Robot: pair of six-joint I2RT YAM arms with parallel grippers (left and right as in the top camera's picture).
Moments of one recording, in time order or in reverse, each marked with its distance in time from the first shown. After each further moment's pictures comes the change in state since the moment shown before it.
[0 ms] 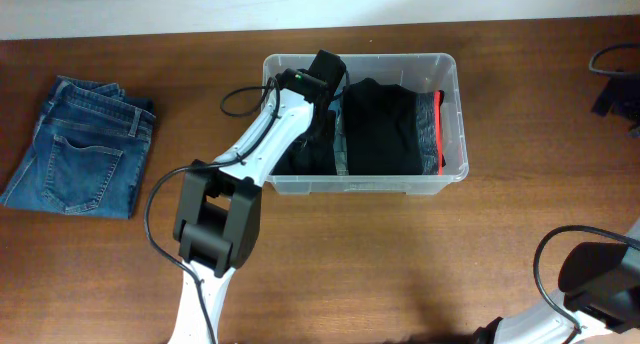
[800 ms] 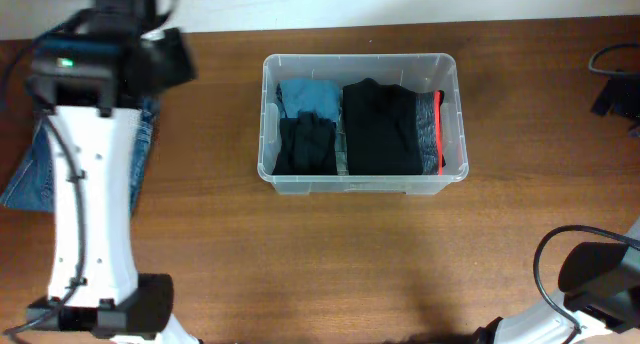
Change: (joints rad) left arm 0.411 -0.477 0.354 -0.403 -0.053 0.004; right arm 0.000 0.000 0.000 0.000 -0.002 0.001
